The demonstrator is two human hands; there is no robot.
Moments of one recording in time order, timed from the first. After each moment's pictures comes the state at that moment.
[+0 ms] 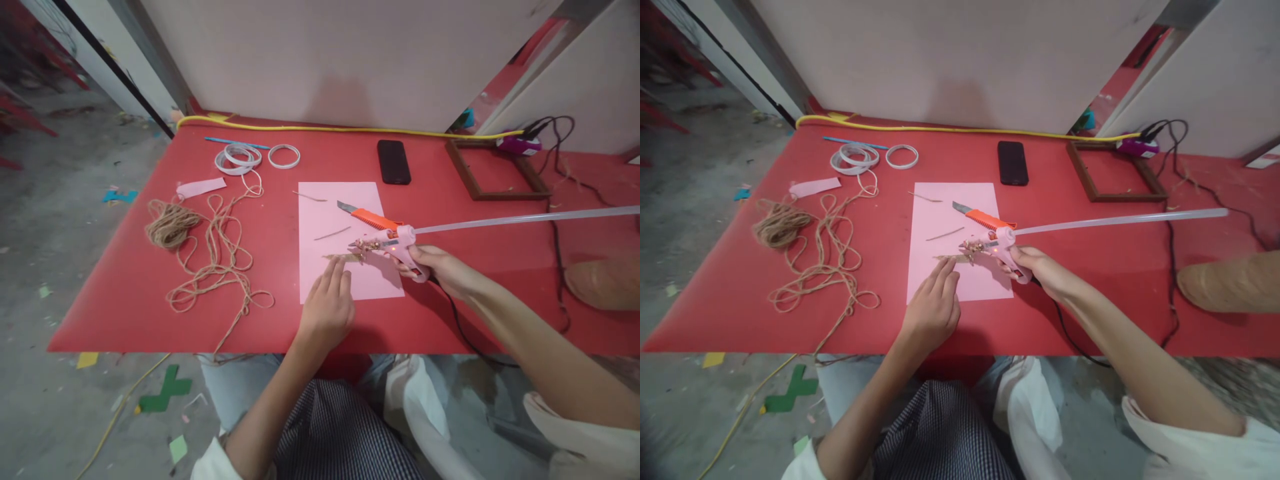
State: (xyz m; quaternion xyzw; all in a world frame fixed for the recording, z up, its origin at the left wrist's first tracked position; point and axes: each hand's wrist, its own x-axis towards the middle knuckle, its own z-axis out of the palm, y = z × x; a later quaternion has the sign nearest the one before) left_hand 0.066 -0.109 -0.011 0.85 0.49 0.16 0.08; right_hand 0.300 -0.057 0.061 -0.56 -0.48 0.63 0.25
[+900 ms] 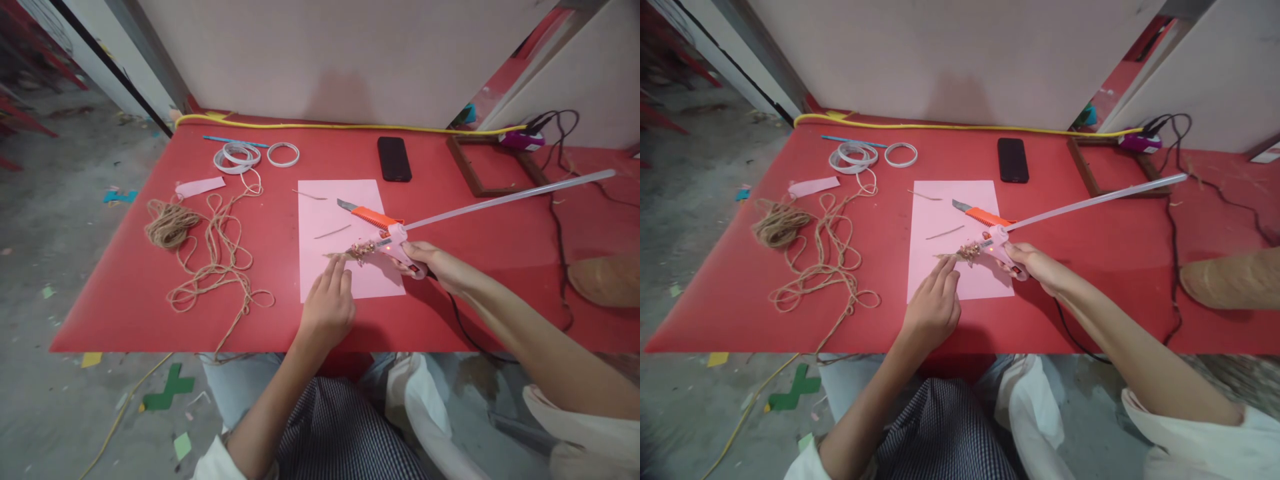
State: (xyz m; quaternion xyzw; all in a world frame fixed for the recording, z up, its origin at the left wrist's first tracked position) left_hand 0.066 -0.110 -0.013 0.86 0.49 0.17 0.06; right_hand 0.295 -0.051 0.051 -0.58 -0.47 0.62 0.24
